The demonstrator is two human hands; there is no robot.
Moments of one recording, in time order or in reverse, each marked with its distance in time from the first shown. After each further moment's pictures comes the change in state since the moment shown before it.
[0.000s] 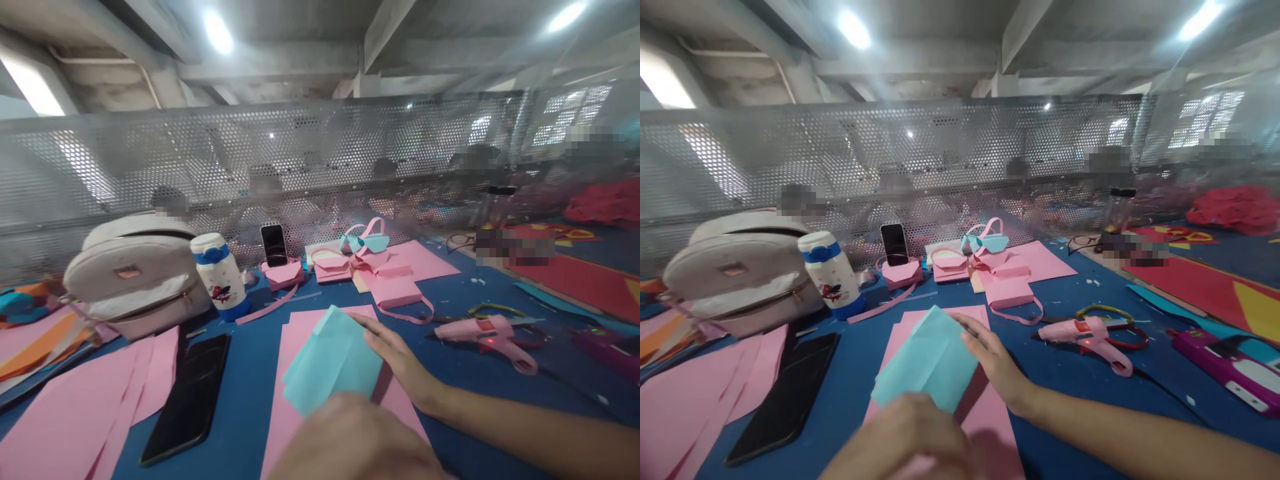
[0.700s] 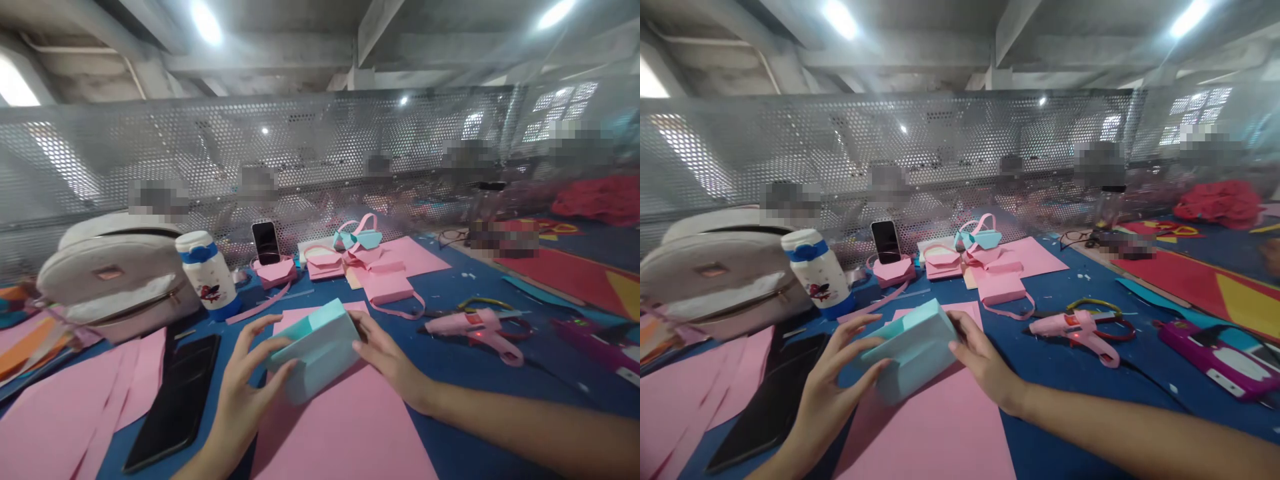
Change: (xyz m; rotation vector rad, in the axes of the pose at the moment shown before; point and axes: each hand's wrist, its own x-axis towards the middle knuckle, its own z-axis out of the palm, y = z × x) left_hand -0.022 -0.065 0.033 -0.468 0.198 -0.560; right_hand 0.000 0.001 0.000 0.079 -0.141 -0.107
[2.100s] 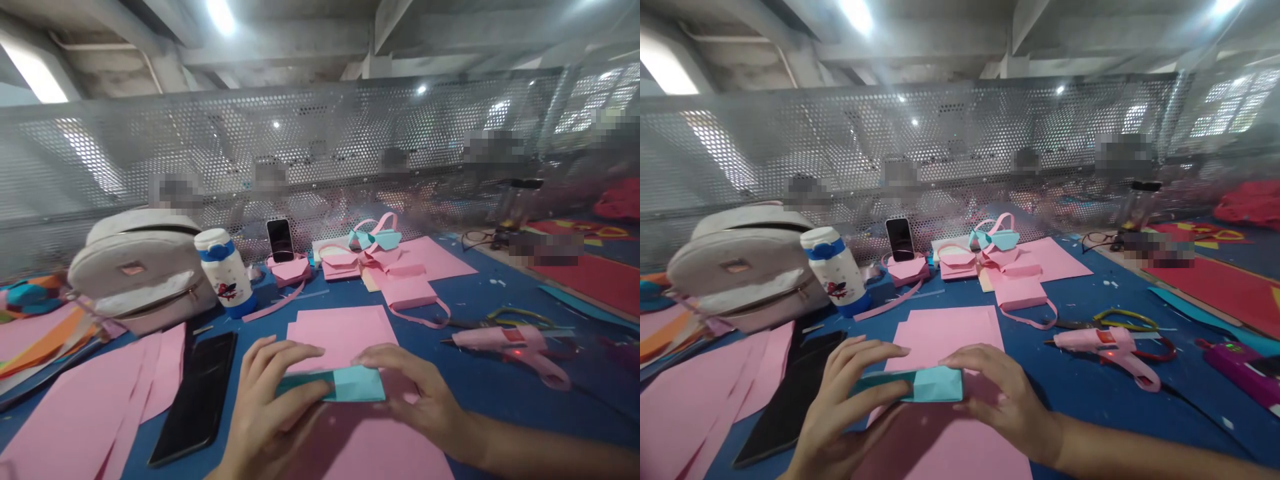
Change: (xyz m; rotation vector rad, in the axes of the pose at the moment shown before) left_hand -0.001 0.021 -0.015 0.174 -0.054 0.305; right_hand -0.018 -0.008 0.005 -0.492 -0.011 -0.286
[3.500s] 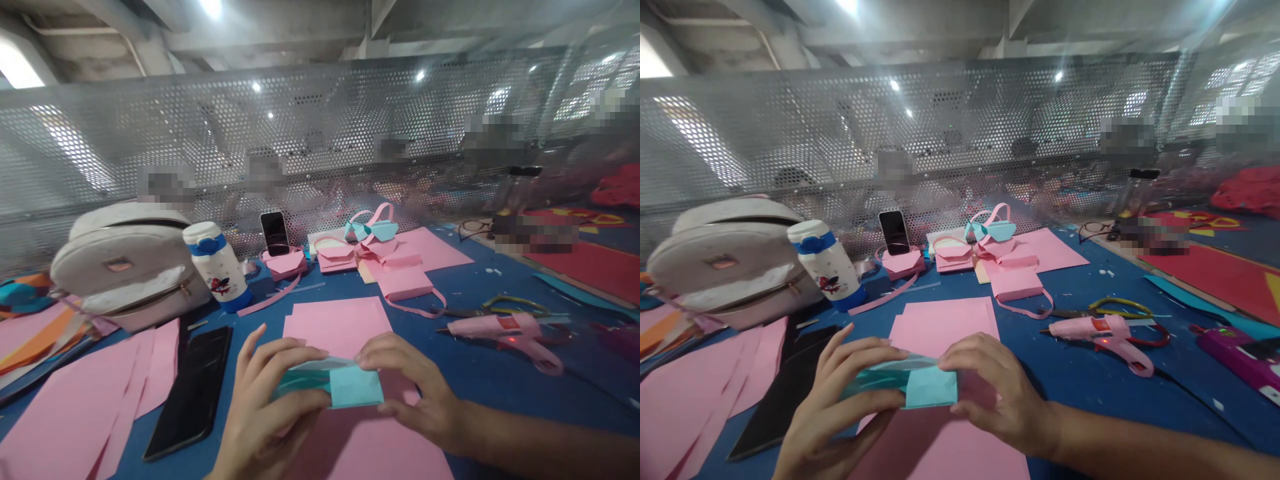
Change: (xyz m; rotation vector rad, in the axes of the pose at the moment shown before) left_hand 0.011 0.019 0.001 -0.133 0.088 -0.086; right_hand -0.001 -0.002 -0.004 -0.107 -0.065 -0.198
